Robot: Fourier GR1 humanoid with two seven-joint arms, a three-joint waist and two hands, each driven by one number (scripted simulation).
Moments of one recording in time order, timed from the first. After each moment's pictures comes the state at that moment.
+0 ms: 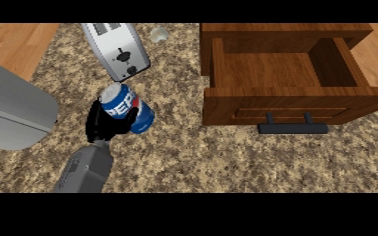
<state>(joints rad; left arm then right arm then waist) -0.30 0.04 0.09 -1.04 0.40 -0.03 -0.28 0.43 0.00 -0.76 -2.29 -0.58 0.52 0.28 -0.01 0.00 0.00</state>
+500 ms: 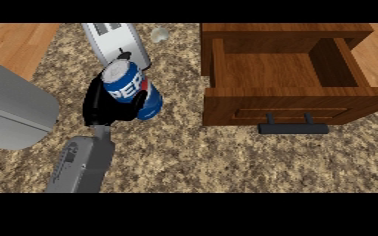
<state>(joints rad) -0.34 0.03 0.00 -1.34 0.33 0.12 -0.08 0.45 -0.01 -0.75 -2.27 -0.59 0.52 0.26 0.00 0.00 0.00</state>
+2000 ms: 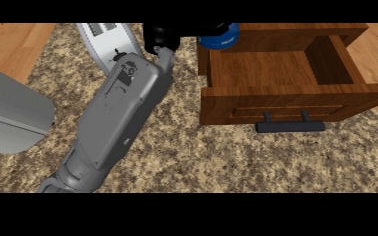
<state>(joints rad) -1.02 0.00 -0.14 -1.09 0.30 0.55 0.17 0.45 0.00 -0.67 -2.26 -0.52 0.48 0.22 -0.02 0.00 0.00</state>
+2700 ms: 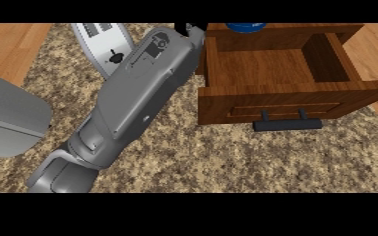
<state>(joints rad) -1.28 0.00 -0.22 -0.77 0.49 0.61 0.05 0.41 -0.02 -0.68 -2.26 -0.54 0.47 0.24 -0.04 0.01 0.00</state>
